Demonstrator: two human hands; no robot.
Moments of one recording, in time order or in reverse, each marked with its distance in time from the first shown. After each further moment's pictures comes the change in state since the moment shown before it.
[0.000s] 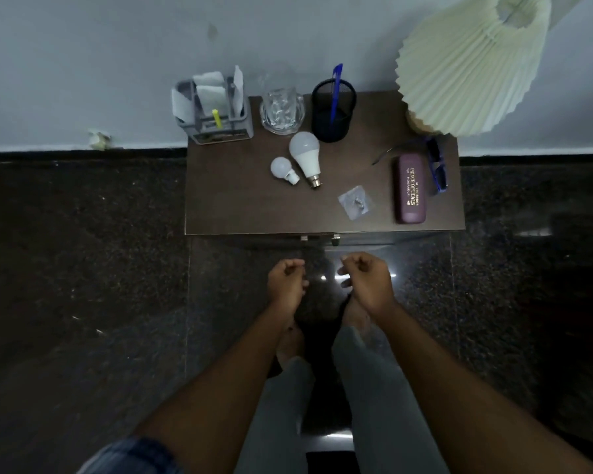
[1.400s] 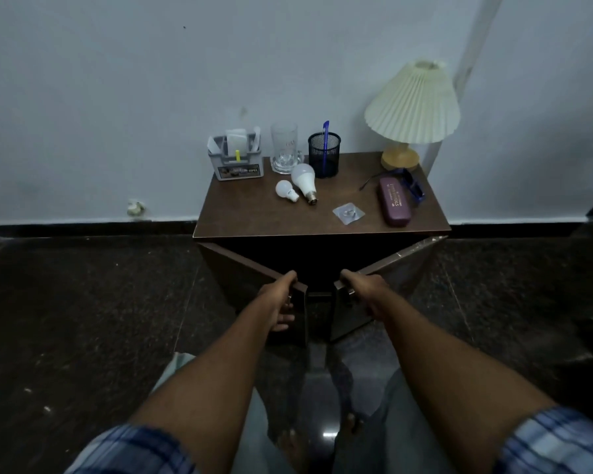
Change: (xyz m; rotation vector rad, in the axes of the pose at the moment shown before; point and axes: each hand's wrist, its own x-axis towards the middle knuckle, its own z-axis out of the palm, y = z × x) left_hand 0.021 -0.079 -0.032 0.166 -0.150 0.022; right_hand 0.024 0.092 -0.002 -0.111 -0.011 0.013
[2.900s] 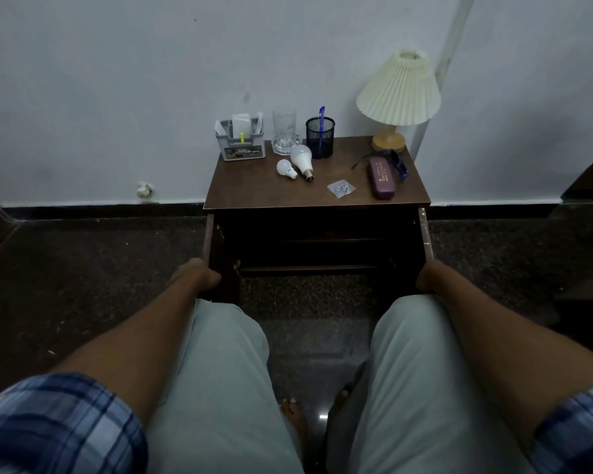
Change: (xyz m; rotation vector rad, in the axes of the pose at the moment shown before) left_hand -0.066 -0.035 -0.146 0.827 0.449 0.133; right_hand -0.068 0.045 -0.121 -0.975 0.172 -0.041
